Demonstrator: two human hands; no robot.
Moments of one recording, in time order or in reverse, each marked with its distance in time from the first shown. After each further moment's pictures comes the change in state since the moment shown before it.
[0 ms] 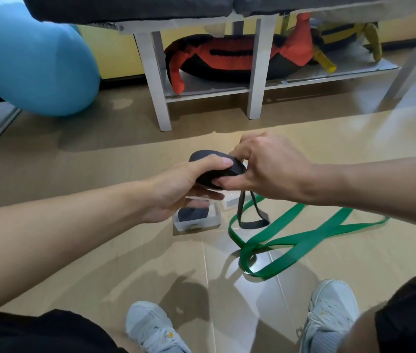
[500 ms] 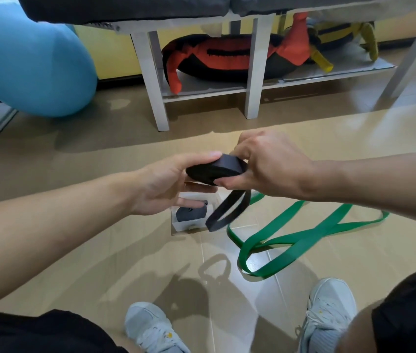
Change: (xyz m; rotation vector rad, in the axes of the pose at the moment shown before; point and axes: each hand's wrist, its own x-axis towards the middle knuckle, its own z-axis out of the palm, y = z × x) left_hand 0.003 0.002 -0.015 -0.082 -0.102 -0.014; right_hand -0.001 0.006 -0.004 -0.058 -0.003 -0.004
